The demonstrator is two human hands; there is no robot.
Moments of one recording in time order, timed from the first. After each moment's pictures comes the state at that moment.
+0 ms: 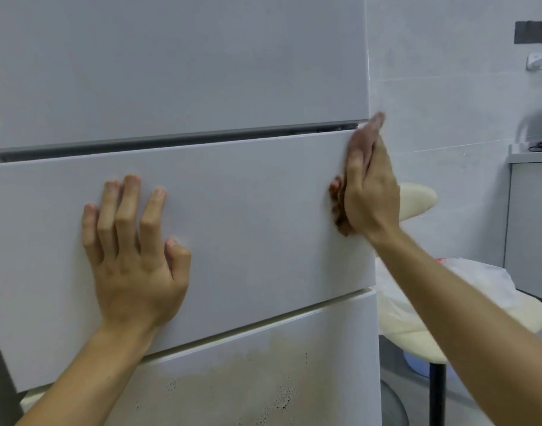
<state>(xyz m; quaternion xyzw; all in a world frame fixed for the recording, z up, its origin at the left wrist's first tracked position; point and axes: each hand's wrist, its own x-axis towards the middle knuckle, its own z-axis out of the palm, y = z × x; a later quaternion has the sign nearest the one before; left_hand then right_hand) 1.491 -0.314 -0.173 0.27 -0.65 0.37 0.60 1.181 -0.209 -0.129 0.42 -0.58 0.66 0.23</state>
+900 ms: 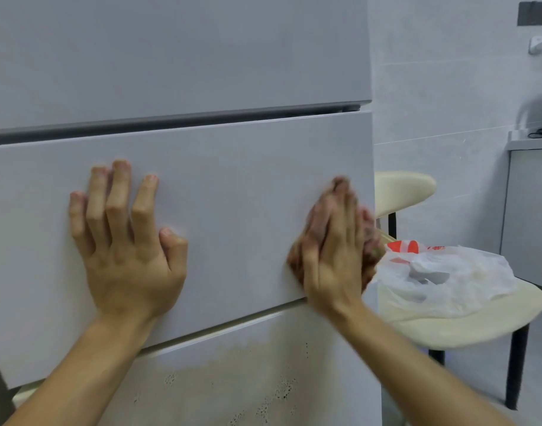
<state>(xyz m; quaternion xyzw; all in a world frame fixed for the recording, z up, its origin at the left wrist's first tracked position) 1.489 -0.318 -0.174 0.26 -0.65 0.37 0.61 1.243 -0.228 -0.239 0.48 -0.54 0.59 0.35</state>
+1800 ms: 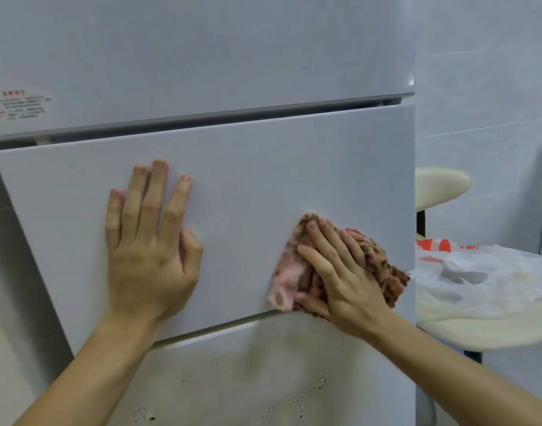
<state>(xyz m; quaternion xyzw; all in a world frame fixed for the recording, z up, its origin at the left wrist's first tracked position) 1.533 -0.322 -0.174 0.23 -0.70 0.39 0.56 1.253 -0.236 -0.271 0.66 -0.46 0.37 0.47</state>
